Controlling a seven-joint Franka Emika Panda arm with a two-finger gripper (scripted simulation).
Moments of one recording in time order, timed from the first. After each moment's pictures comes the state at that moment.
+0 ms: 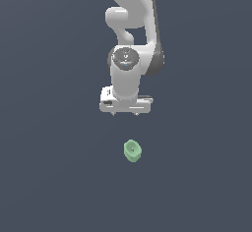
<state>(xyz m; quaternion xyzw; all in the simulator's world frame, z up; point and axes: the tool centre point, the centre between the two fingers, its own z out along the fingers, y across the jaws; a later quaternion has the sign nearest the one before) -0.022 -0.004 0.144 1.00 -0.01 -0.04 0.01</state>
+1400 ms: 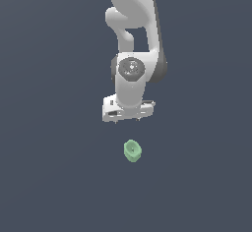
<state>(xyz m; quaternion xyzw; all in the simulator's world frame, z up) 0.001 0.005 0.131 1.00 0.08 -0.05 0.01</state>
